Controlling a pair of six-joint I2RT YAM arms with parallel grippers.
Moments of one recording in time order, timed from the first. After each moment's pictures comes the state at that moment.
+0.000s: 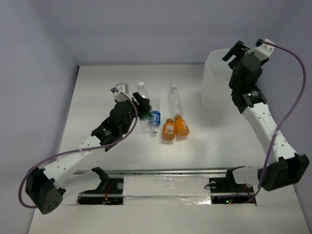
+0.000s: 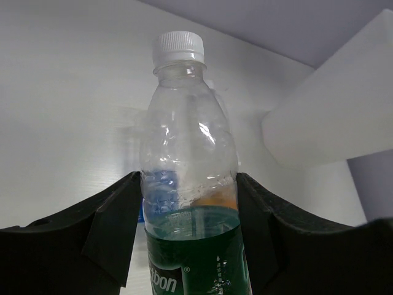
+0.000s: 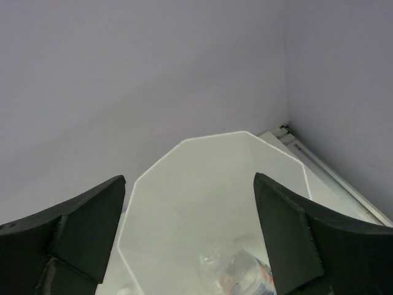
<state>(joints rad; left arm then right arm) -0.70 0.99 0.74 0.00 -0.44 -0.64 0.23 1.34 1.39 0.04 0.69 0.25</state>
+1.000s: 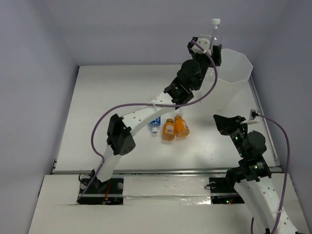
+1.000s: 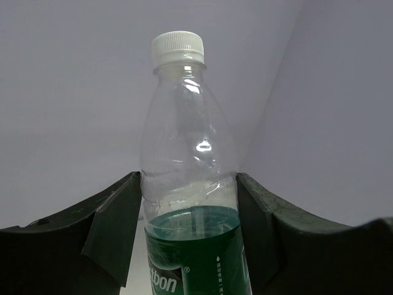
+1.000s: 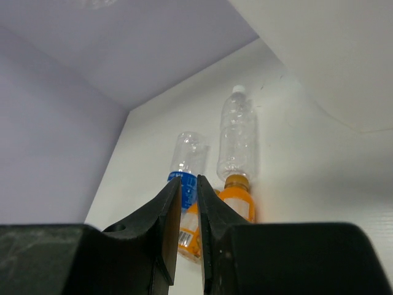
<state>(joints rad) -0.98 2.09 2.18 0.32 -0.51 -0.07 0.23 0.33 0.41 -0.05 -0.05 0.72</state>
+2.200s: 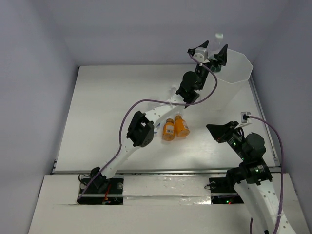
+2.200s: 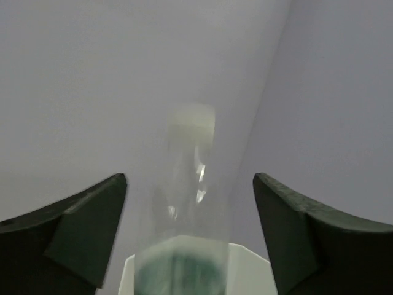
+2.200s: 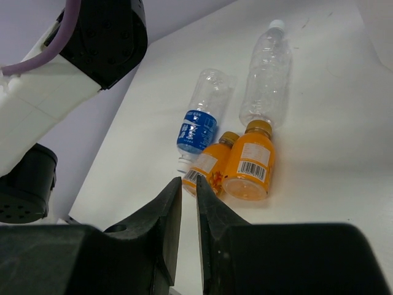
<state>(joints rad) -0.90 2.61 2.55 0.82 -0.37 -0.08 0.23 0.24 0.40 -0.20 -0.30 0.68</state>
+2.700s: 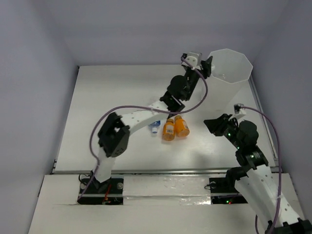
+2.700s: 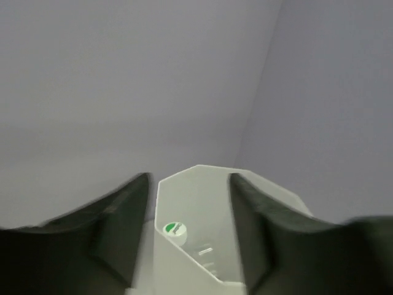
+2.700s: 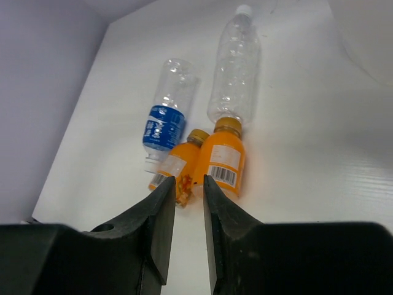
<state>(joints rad) -0.94 2.13 1.87 0.78 -0.39 -0.03 0.24 0.46 0.45 -0.15 -0.26 0.59</state>
